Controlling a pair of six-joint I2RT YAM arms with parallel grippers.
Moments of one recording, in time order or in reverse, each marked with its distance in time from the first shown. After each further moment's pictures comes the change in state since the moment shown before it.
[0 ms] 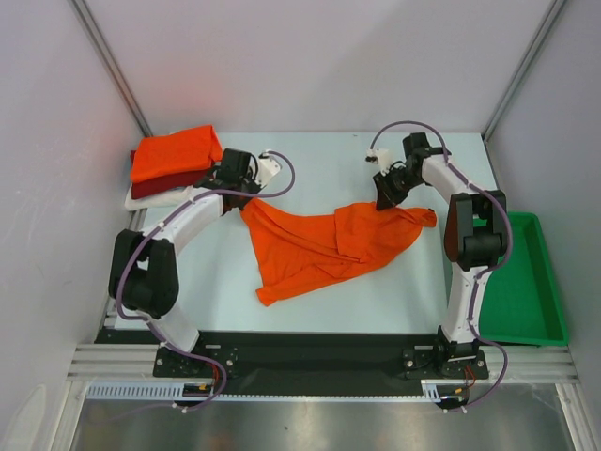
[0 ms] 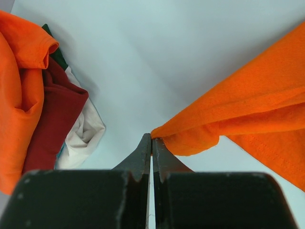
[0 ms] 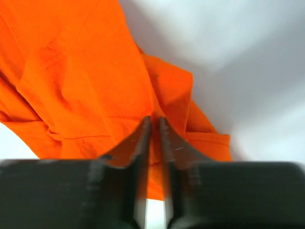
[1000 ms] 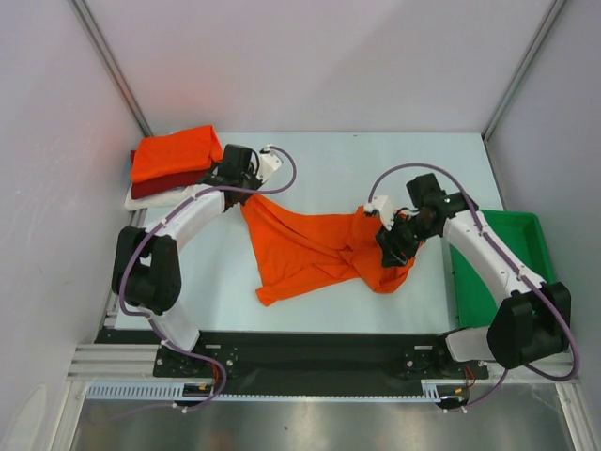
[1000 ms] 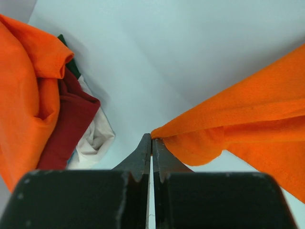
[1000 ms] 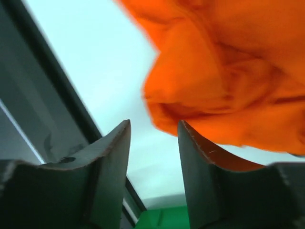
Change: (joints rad) left arm 0.000 0.032 0.036 0.026 -0.012 0.002; right arm 0.184 -0.743 -0.574 -0.205 0.031 -0.080
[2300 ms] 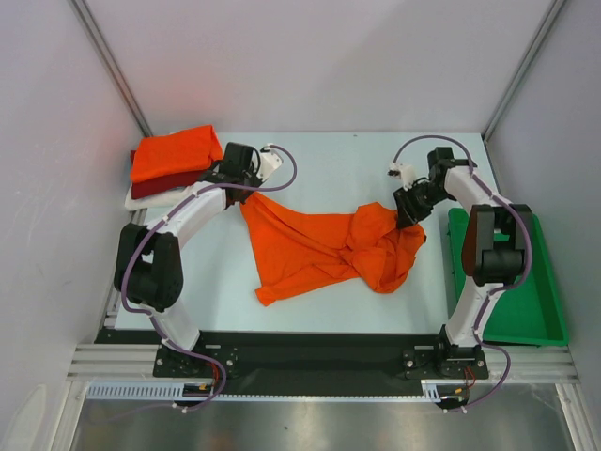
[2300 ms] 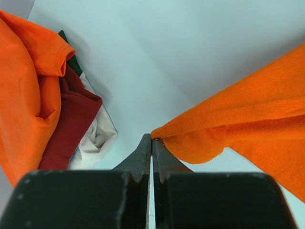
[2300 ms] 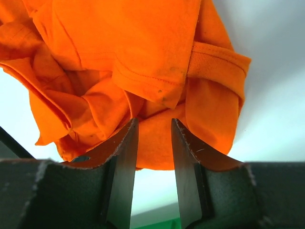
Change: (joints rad) left arm -0.002 0.024 0.036 -0.027 -0.024 0.008; right arm -0.299 0.551 0.345 0.117 0.002 0.048
